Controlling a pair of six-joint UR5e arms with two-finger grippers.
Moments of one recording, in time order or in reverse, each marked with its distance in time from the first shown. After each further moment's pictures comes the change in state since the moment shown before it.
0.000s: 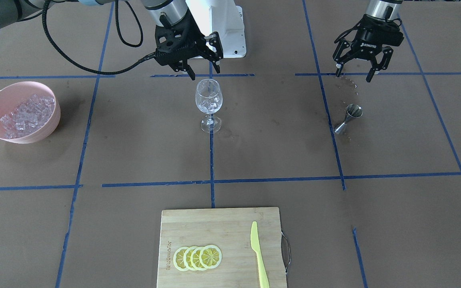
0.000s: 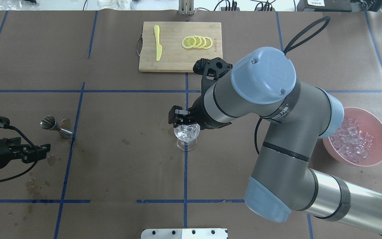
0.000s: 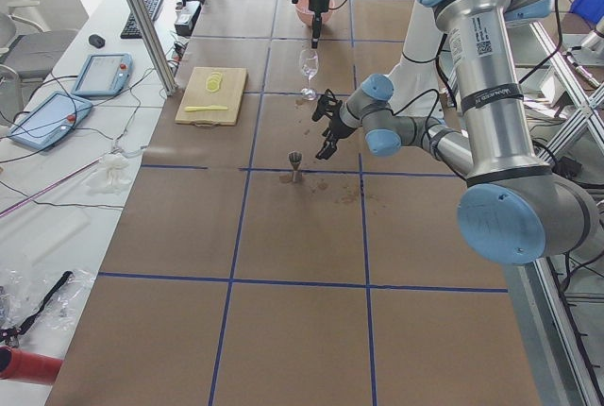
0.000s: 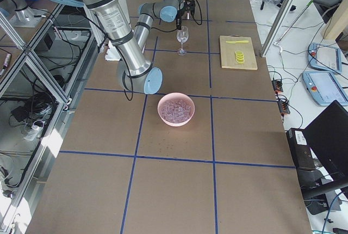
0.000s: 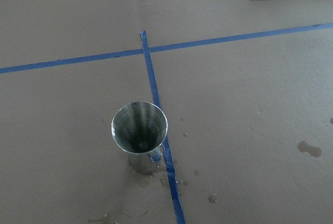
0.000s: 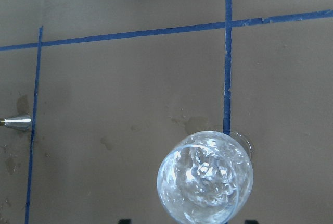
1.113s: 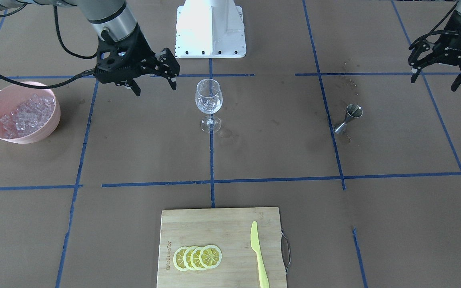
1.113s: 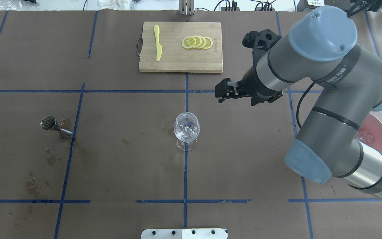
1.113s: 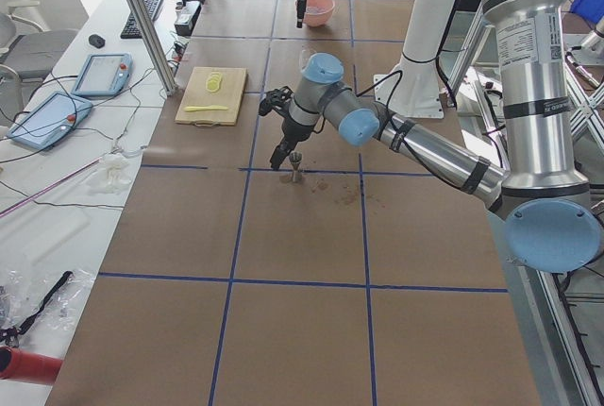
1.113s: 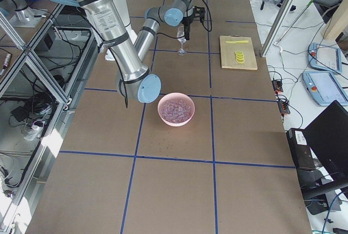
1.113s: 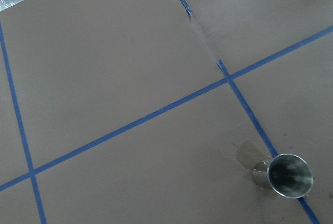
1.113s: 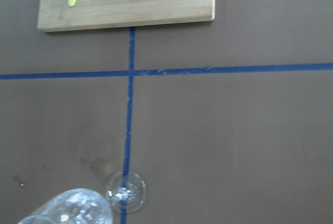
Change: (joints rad) left arm -0.674 -0.201 0.083 0.407 -0.550 0.738; right arm 0.213 -0.148 0.056 -0.110 0.114 -0.204
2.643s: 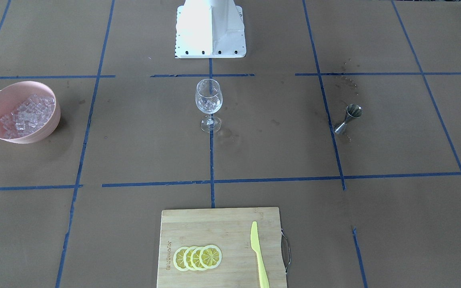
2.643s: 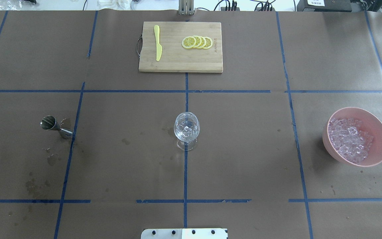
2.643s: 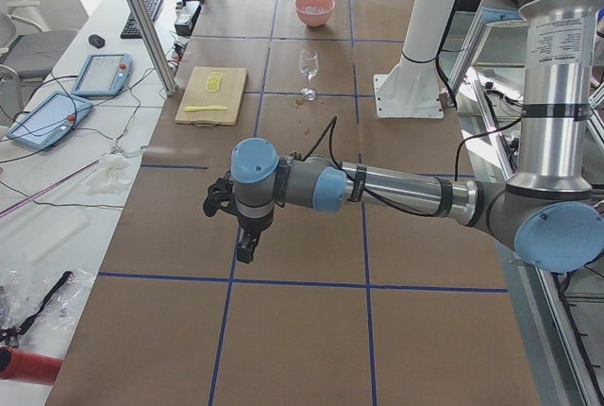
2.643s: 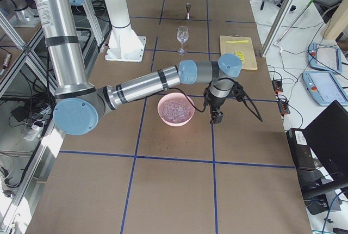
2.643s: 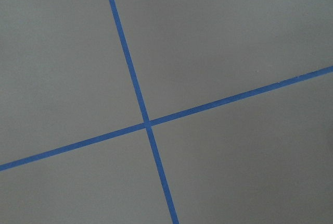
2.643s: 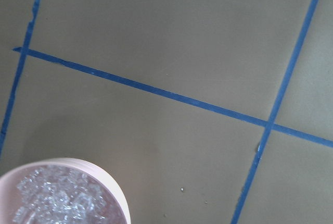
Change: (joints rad) left arm -0.384 -0.103 0.423 0.211 -0.259 0.399; right arm 0.728 -0.367 -0.312 -0.198 0.299 -1.301
